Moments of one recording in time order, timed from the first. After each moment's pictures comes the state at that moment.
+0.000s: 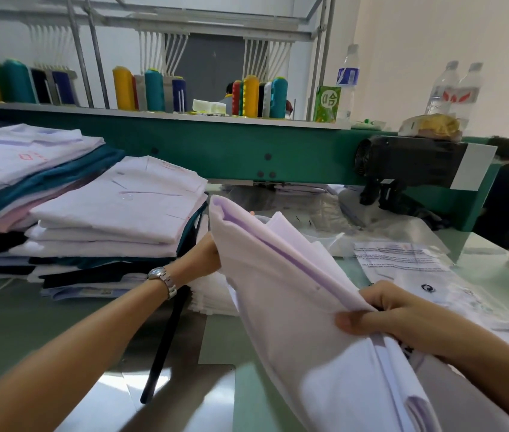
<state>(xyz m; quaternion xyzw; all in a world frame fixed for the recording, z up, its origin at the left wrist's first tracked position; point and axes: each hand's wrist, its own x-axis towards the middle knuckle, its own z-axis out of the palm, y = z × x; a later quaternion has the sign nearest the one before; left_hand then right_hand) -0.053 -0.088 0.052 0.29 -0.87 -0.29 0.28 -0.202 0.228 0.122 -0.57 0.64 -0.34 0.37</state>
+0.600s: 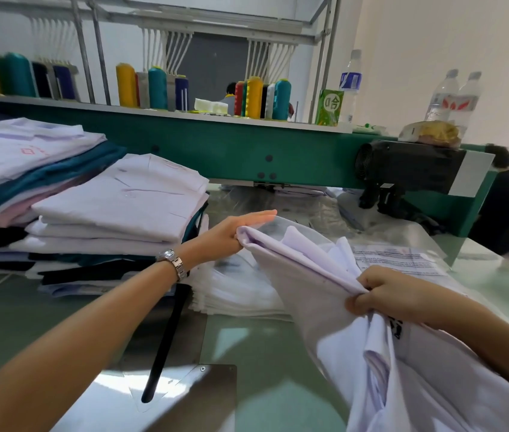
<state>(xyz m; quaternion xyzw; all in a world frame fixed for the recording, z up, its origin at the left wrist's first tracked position) -0.053 -0.064 0.099 0.10 -0.93 -0.29 0.22 -0.228 0.194 0.128 -0.52 0.80 -0.19 0.22</state>
